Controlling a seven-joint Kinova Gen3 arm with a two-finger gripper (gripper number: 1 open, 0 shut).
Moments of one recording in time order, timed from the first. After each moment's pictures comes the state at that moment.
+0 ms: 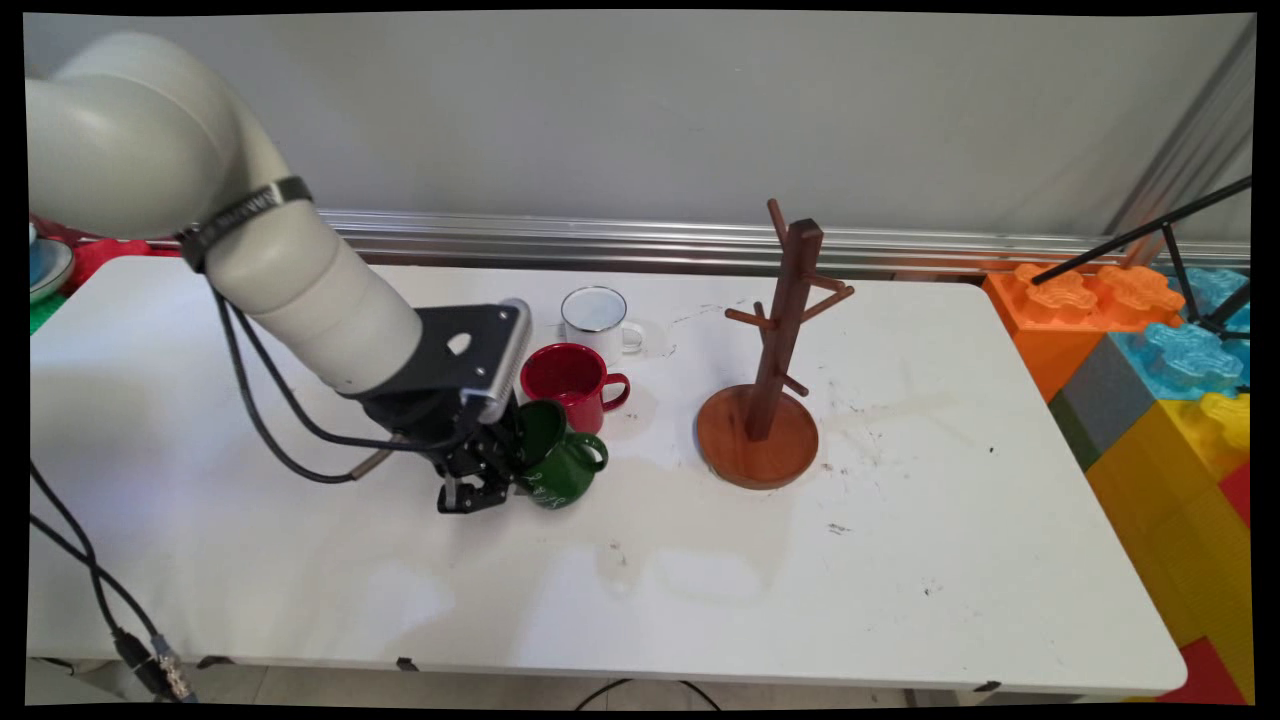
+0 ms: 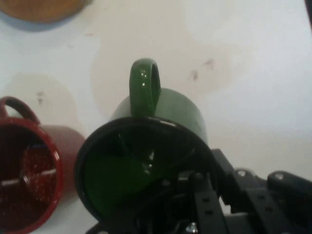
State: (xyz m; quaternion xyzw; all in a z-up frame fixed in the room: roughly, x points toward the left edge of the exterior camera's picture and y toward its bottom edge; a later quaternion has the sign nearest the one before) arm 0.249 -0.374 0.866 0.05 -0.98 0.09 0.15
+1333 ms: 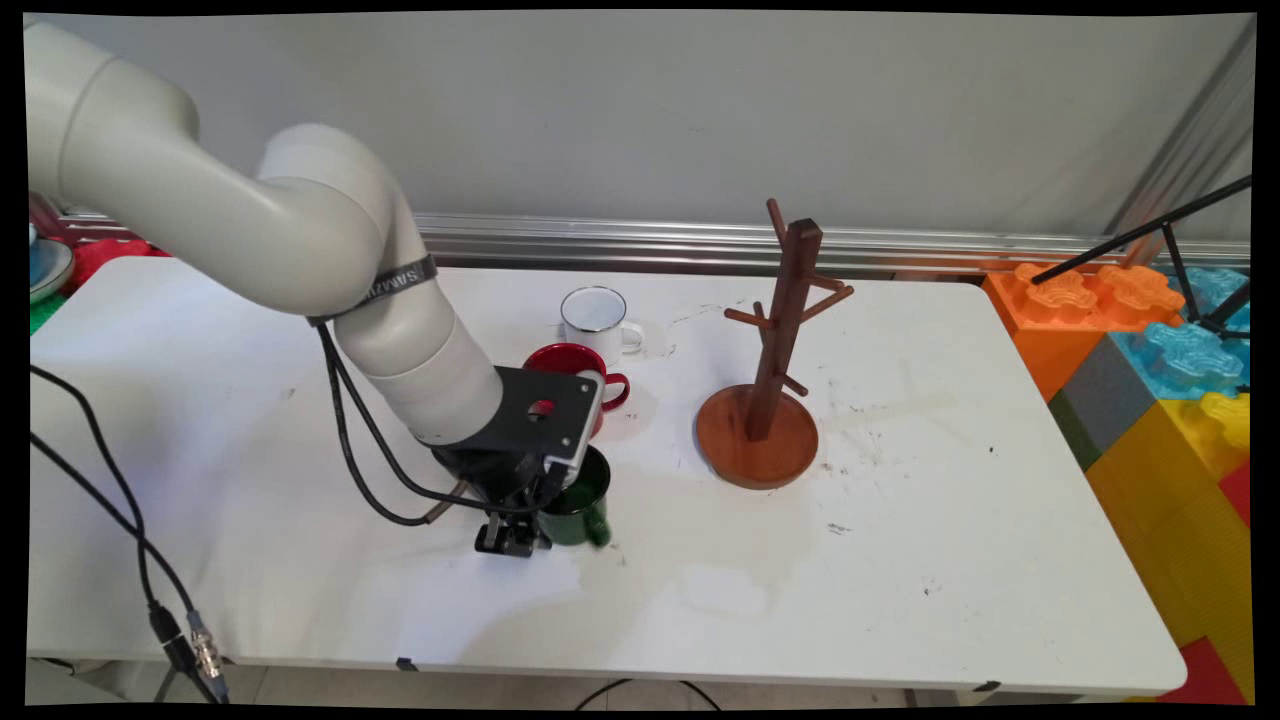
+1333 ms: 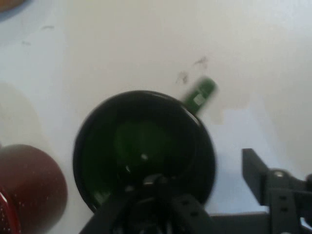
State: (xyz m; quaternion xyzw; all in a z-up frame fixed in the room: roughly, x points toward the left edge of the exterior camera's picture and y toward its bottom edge) arm 0.197 -0.385 0.821 0.04 -0.99 0.07 0.09
